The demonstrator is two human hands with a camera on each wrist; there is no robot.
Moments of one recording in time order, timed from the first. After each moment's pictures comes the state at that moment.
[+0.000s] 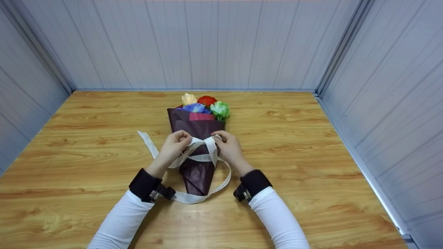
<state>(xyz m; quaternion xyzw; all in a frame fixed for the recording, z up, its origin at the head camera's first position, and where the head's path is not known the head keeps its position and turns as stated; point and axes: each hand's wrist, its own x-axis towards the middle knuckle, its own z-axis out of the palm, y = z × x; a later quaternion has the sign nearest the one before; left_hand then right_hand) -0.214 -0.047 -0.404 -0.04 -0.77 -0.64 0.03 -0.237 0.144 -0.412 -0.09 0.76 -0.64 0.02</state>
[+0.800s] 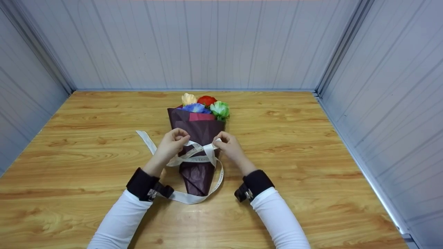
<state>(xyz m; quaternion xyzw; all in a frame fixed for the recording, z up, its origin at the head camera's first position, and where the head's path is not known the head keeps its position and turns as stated) -0.216 -0.055 -0.401 -0.04 -0.78 -0.62 0.04 -0.234 0.155 -0.412 -0.13 0.69 -0.71 0.08</state>
